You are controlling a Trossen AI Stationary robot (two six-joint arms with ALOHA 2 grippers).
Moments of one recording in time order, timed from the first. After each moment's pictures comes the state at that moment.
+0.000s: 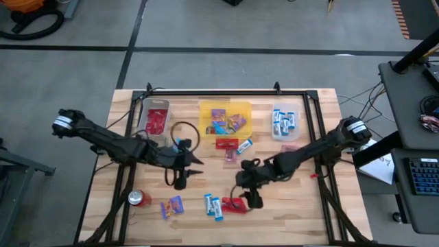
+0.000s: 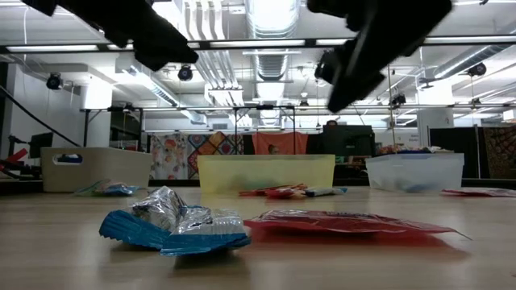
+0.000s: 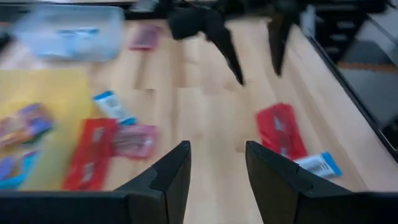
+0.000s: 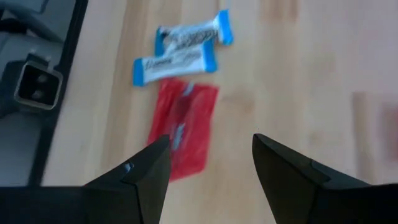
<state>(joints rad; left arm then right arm) -0.31 1.18 0.69 -0.01 -0.20 -0.14 0.36 1.67 1.10 -0.32 -0.06 0.33</state>
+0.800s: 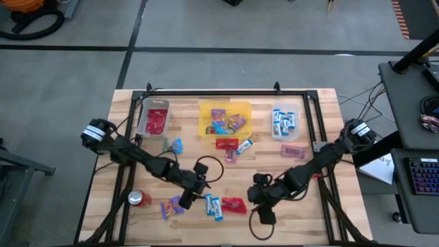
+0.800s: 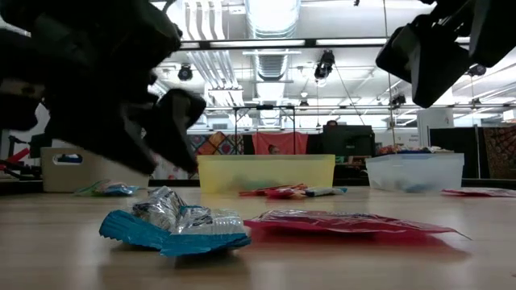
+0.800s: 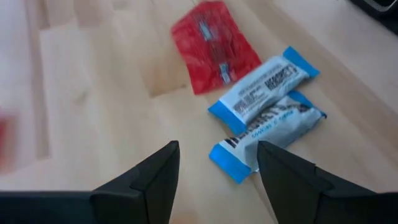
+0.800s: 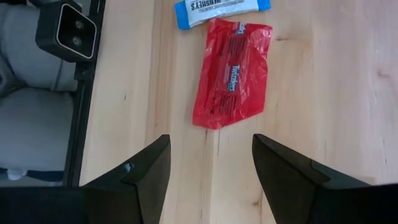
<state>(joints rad) -0.39 1.66 0.69 0.26 -0.01 0.06 0.56 1.65 1.09 -0.41 0.04 0.53</state>
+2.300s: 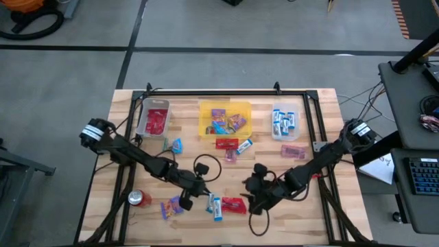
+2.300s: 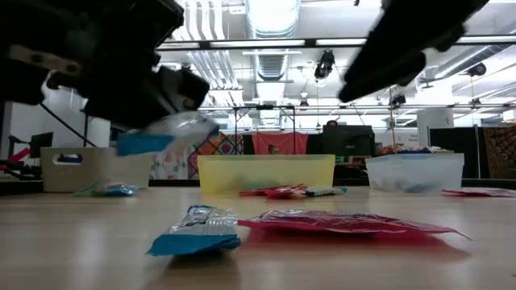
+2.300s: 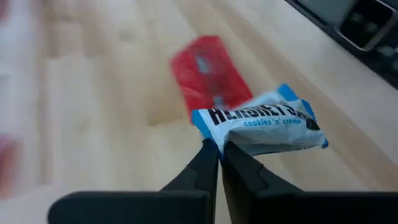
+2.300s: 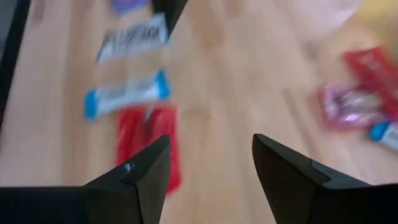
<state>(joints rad) -0.40 1.64 0.69 0.33 -0.02 0.04 0.56 1.65 1.02 -0.24 0.47 0.59</state>
